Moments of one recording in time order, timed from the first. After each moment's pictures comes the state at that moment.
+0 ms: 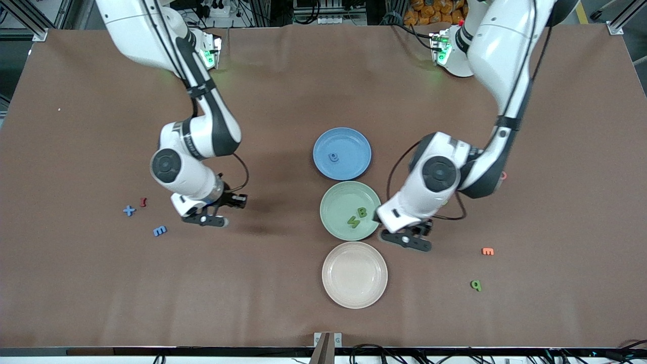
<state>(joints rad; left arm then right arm) -0.34 0.67 -0.13 -1.46 0.09 2.25 -0.16 0.60 0.50 -0.23 -1.84 0.35 2.32 0.31</state>
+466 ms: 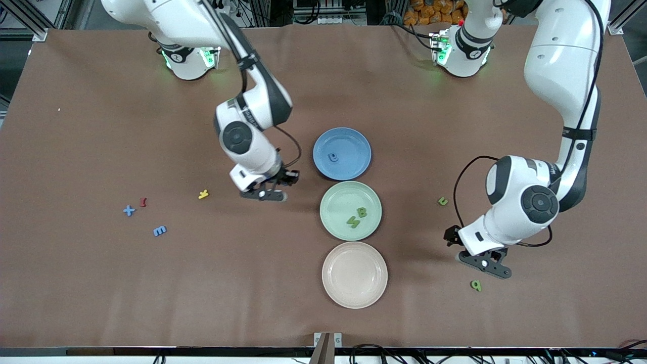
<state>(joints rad) -0.09 0.70 -0.13 -1.47 0.08 2.29 0.17 0.80 0.52 -0.20 -1.80 0.35 2.32 0.53</state>
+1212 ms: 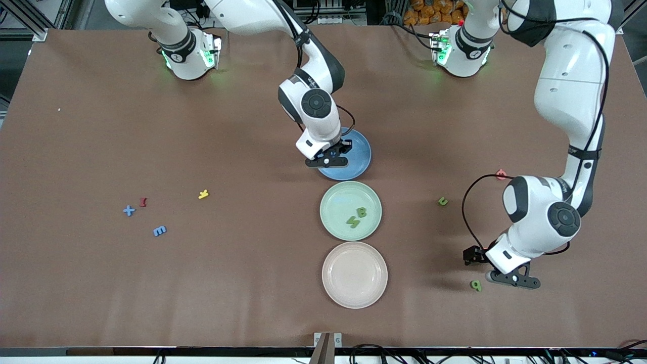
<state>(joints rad) 0.01 0.85 -0.12 -1.41 0.01 2.46 0.12 1.04 0.66 -0.19 -1.66 0.35 2.32 0.70</state>
